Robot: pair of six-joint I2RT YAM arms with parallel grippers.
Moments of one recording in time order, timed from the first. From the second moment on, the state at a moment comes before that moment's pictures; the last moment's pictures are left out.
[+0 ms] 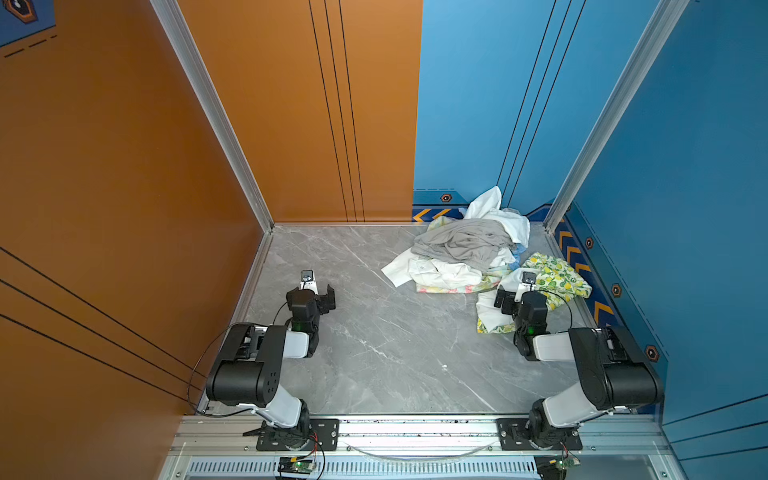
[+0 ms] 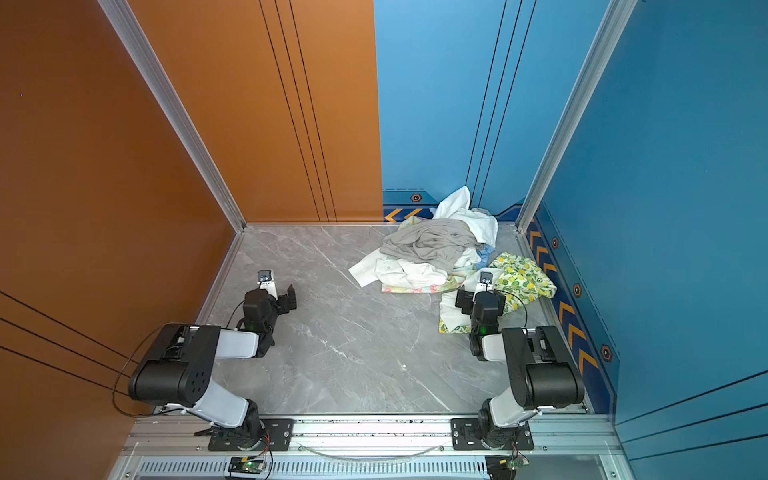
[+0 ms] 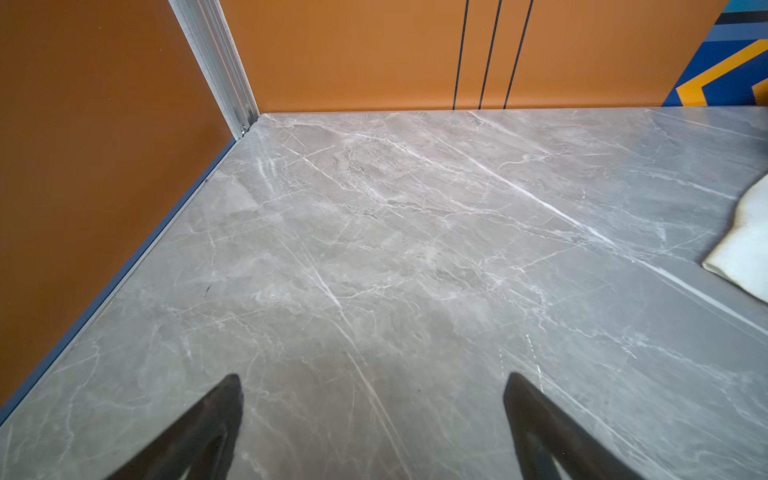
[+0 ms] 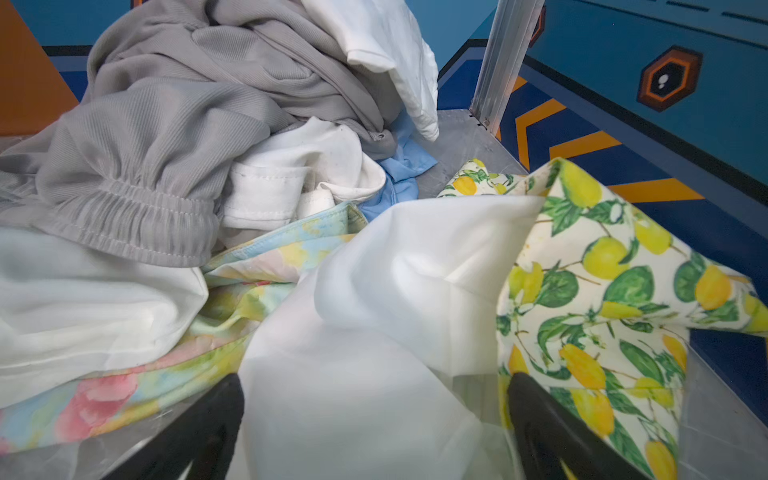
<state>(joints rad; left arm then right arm) -0.04 1.57 0.39 0.82 -0.21 -0.01 0.04 1.55 0.35 0.84 0.25 0.06</state>
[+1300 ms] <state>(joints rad) -0.05 1.57 0.39 0.82 -0.21 0.00 0.06 1.55 0.36 0.84 0.23 0.06</state>
